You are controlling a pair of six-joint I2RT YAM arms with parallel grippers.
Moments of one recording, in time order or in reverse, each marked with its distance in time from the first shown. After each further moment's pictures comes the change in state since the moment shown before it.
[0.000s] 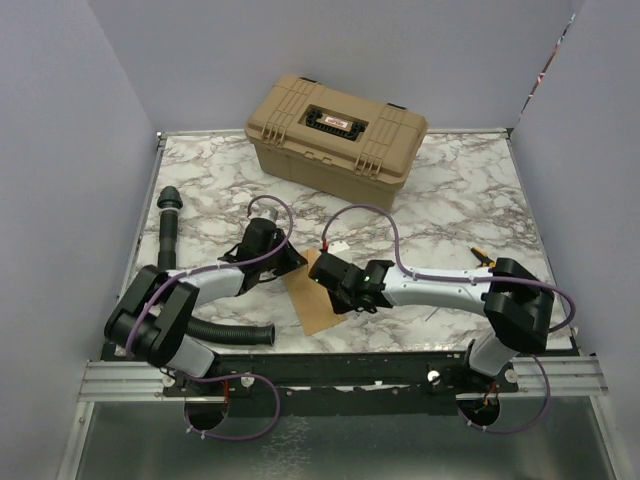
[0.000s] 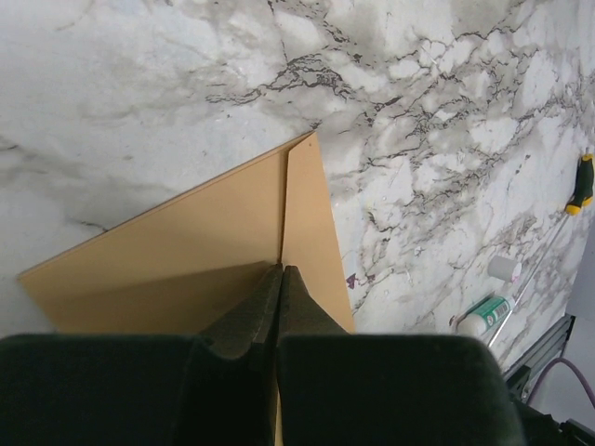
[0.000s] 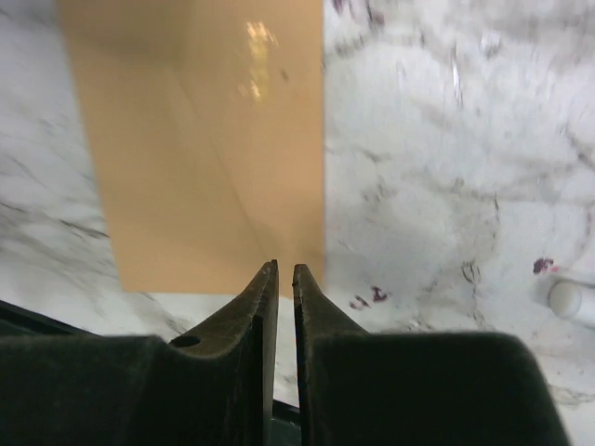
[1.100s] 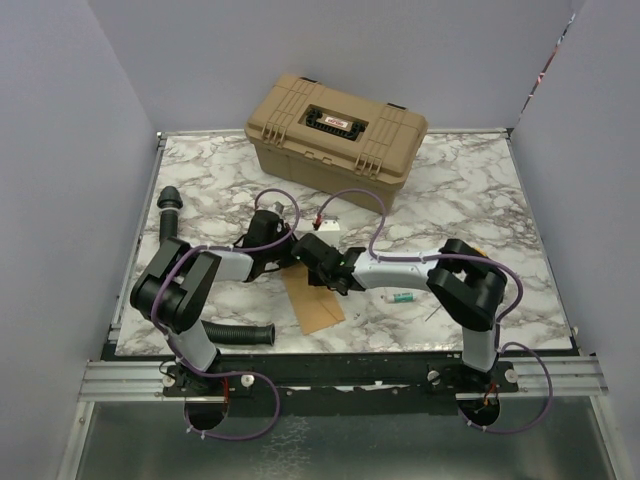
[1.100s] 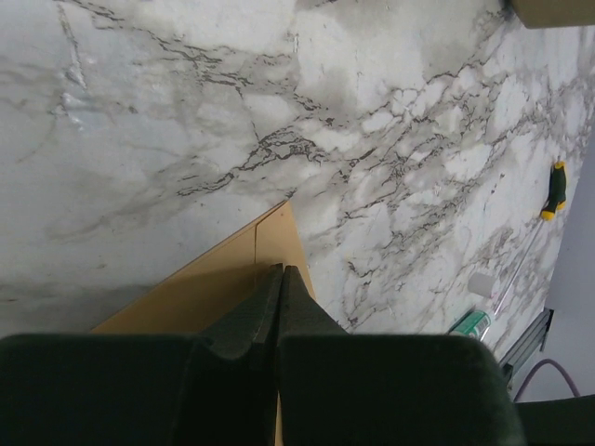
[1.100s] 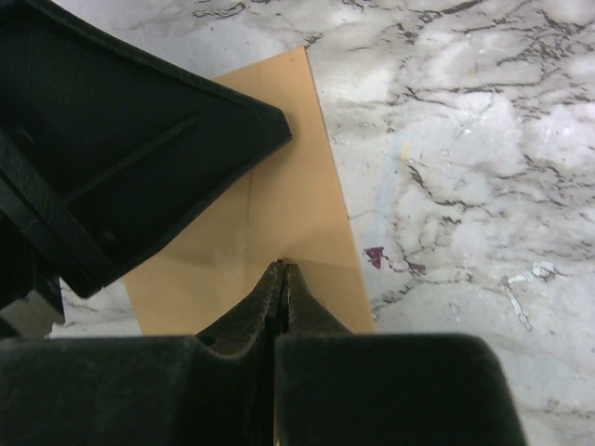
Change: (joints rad) left arm 0.052 0.183 0.093 0.108 0.086 0.010; right arm -0.093 0.280 0.180 0.298 0.141 0.136
